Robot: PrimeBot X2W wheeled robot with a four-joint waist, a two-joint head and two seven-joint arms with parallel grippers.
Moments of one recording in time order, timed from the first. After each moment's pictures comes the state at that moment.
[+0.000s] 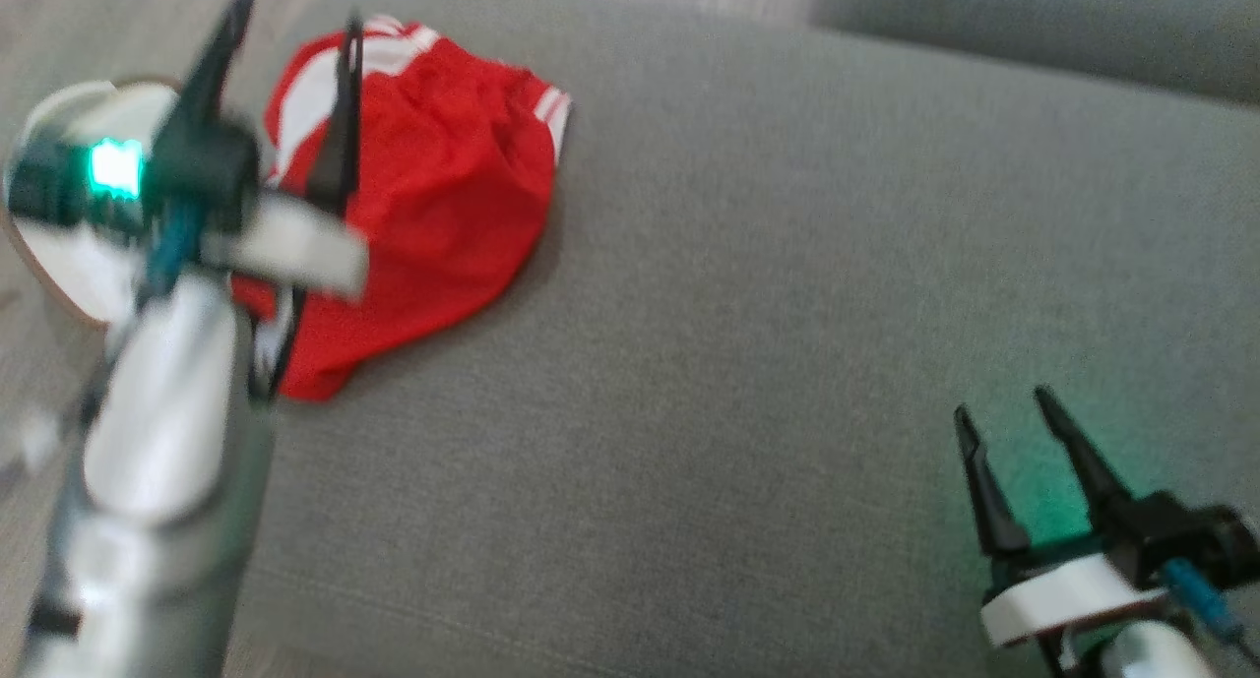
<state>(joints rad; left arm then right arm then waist) -0.54 0.21 -0.18 0.19 0.00 -0.06 -0.02 0.06 -0.14 0.09 0.20 0.04 0.12 -0.25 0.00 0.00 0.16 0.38</state>
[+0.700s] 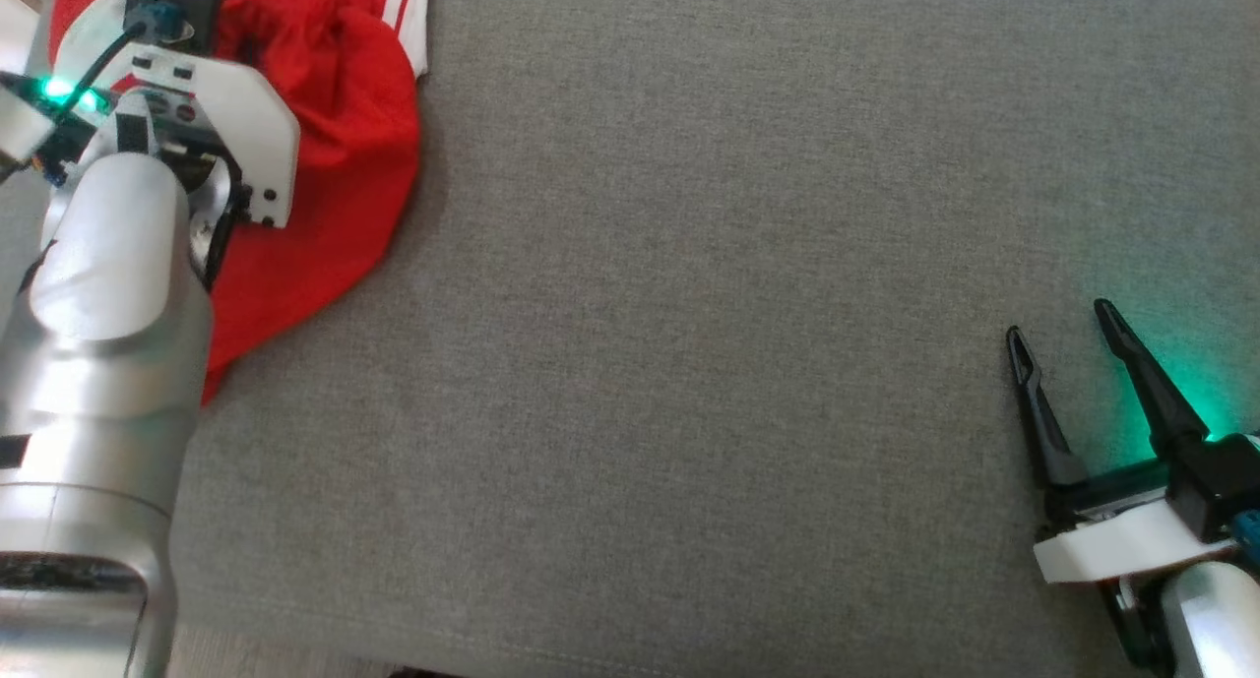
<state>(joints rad) -0.99 0.25 -0.26 0.86 -0.03 -0.07 0.34 -0.01 -0.27 0.08 0.09 0.05 0.12 -0.26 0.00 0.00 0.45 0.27</state>
